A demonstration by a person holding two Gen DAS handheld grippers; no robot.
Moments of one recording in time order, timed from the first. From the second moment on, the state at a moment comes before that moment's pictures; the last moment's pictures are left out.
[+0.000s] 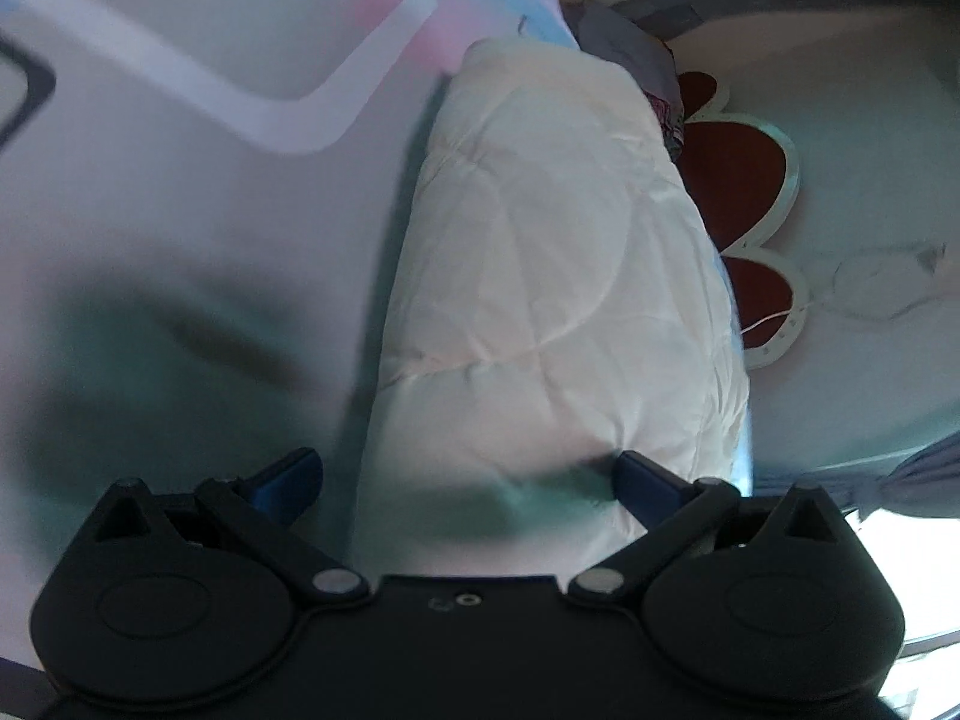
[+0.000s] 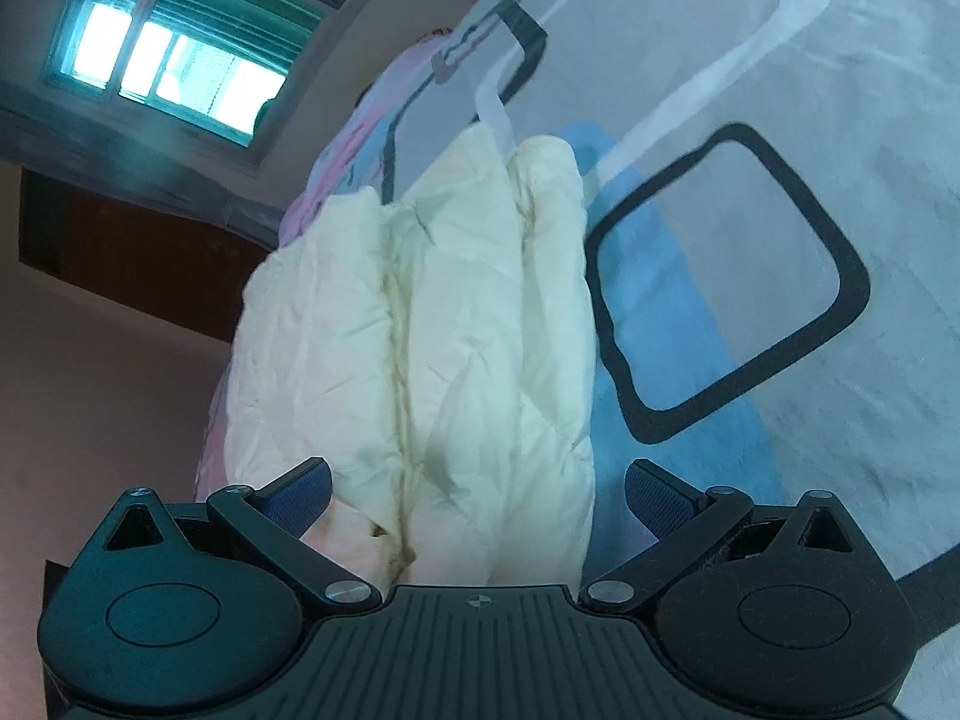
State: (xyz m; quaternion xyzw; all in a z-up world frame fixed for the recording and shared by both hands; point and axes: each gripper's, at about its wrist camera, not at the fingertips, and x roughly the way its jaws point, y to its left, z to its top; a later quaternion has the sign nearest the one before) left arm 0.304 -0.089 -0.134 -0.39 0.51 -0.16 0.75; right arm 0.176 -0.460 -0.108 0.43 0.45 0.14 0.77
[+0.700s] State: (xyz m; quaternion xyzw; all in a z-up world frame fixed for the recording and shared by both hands) left arm 0.339 -0.104 -0.139 -0.39 0.51 -0.20 0.74; right arm 0.190 -0.464 -0.130 0.47 0.45 0.20 0.73
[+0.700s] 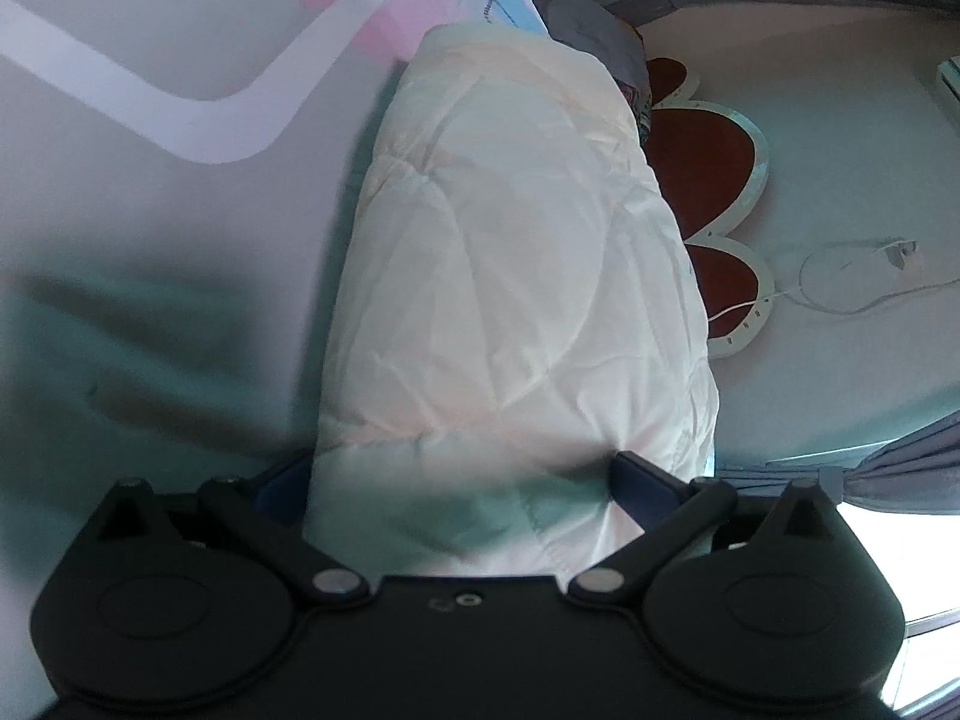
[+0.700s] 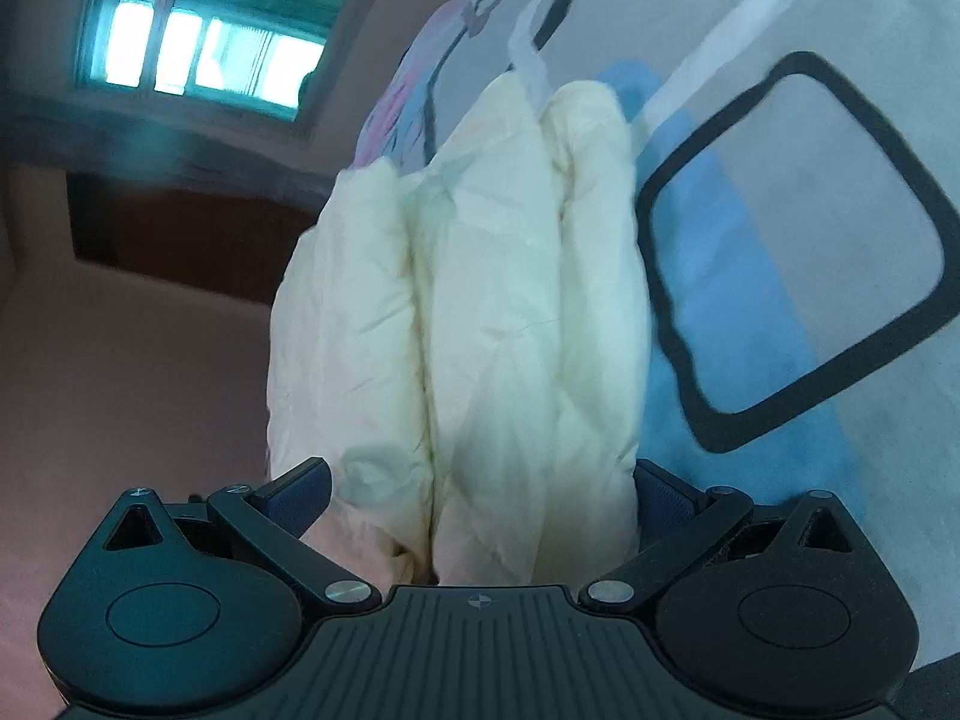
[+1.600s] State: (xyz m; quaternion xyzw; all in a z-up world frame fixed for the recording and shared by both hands) left arm 0.336 -0.124 -0.128 -0.32 0.50 -0.24 0.77; right arm 0.234 -0.413 -0.134 0.42 0.48 0.28 0.72
